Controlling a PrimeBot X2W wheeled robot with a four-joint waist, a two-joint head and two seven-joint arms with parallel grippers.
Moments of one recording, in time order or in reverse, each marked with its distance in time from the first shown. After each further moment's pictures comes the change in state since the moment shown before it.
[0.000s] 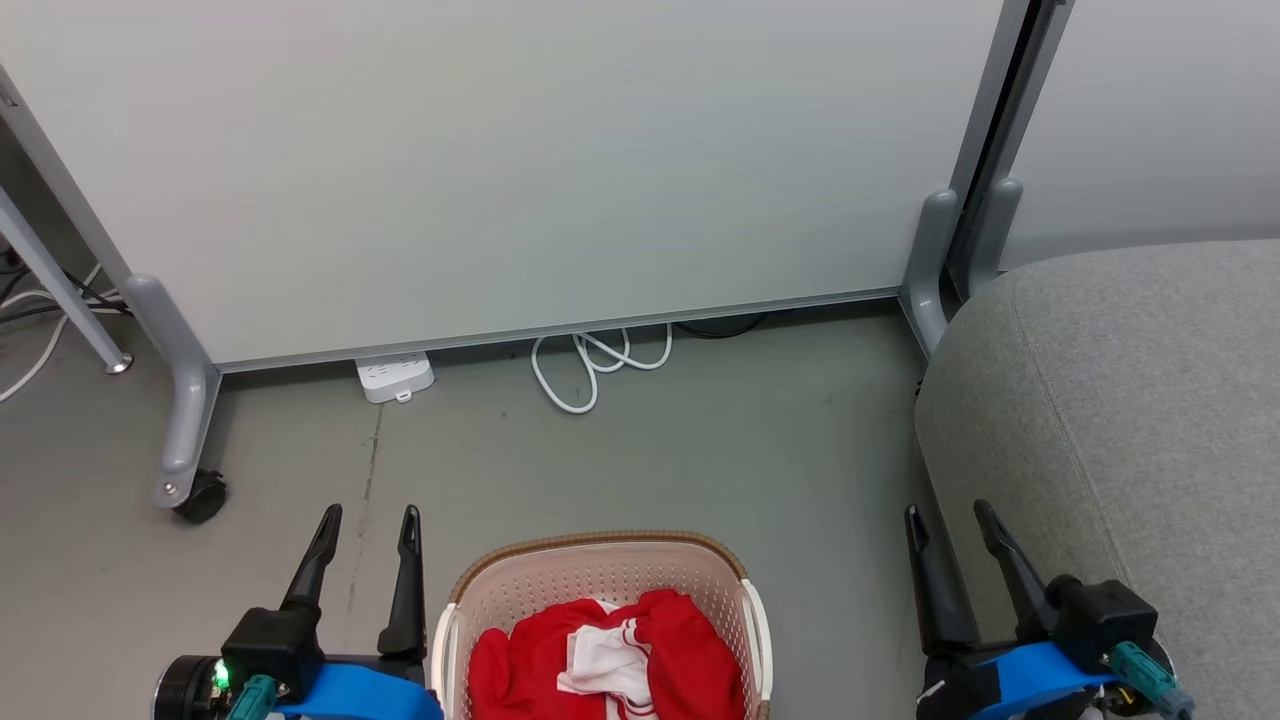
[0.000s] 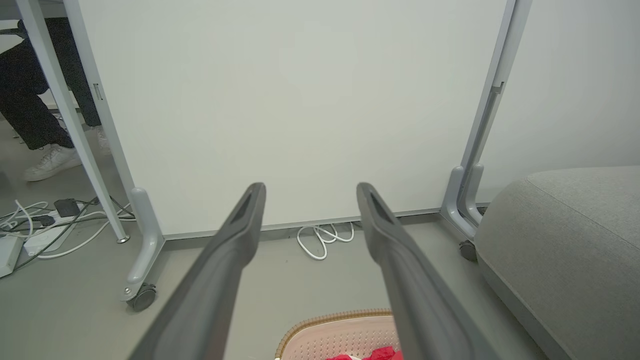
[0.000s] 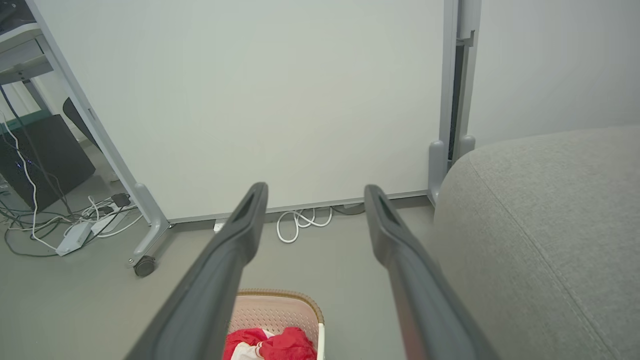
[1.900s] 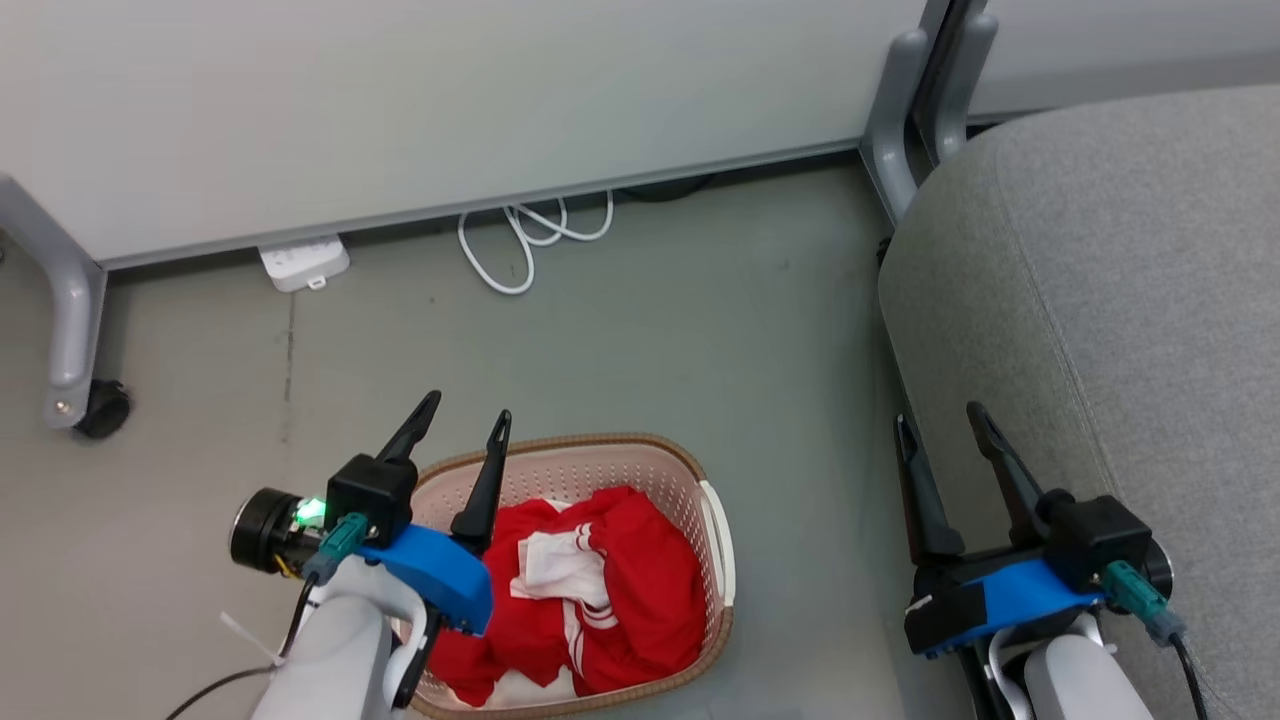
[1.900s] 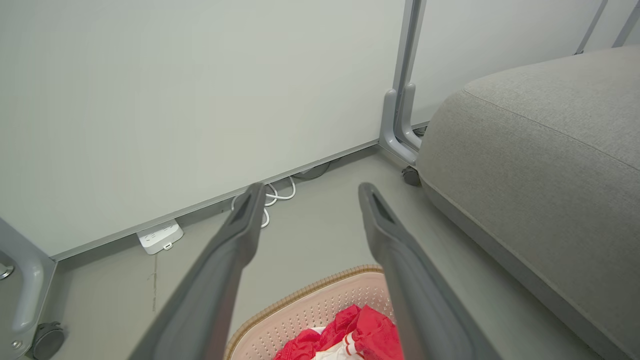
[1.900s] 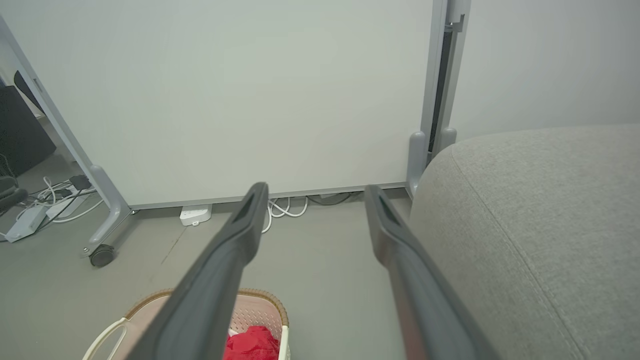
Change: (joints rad) left arm -0.335 0.014 -0.140 0.338 0.060 -0.106 -0.020; right arm -0.130 -0.001 0.004 0.006 -0.075 0.000 -0.021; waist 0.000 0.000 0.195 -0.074
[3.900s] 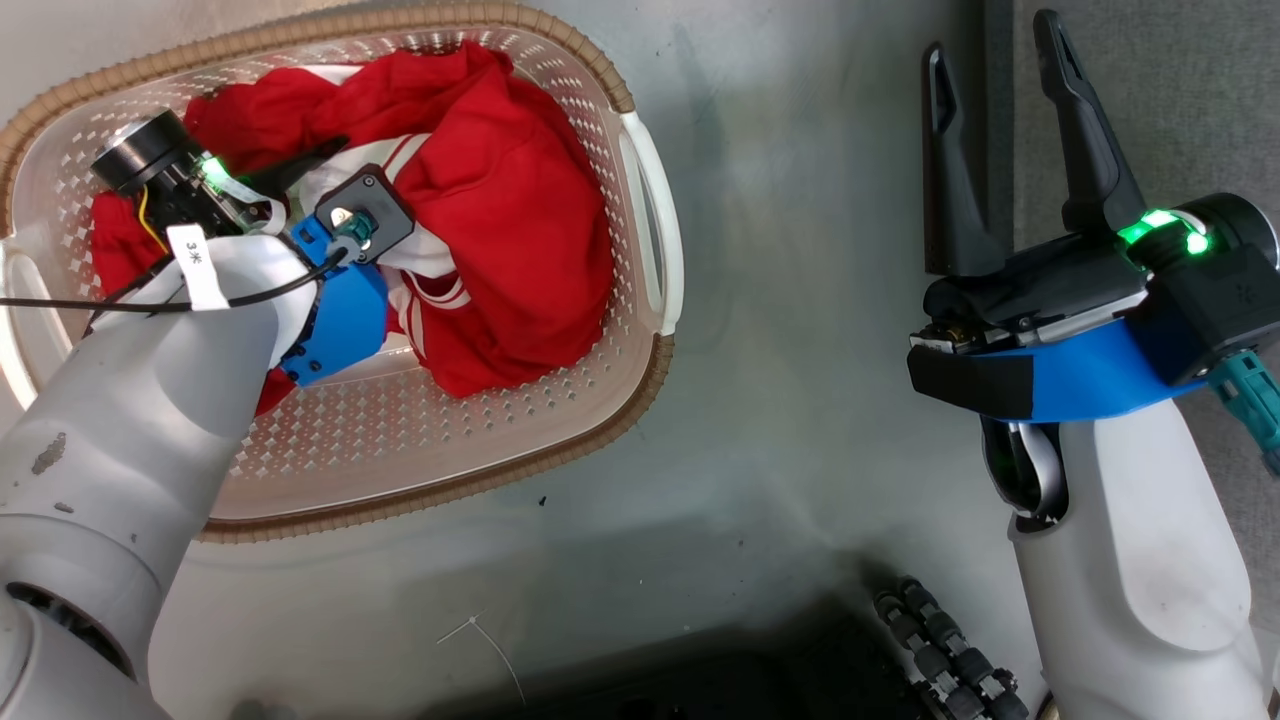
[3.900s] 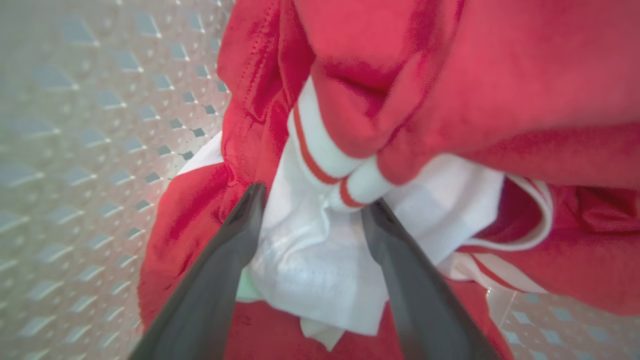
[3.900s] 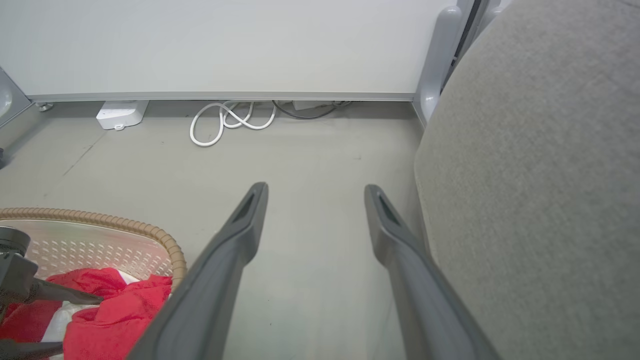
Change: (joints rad) left arm -0.846 0.184 -0.968 0.675 -0.180 -0.012 0.035; right arm -0.375 -0.001 0.032 -0.256 -0.067 0.000 -0.001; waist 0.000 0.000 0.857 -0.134
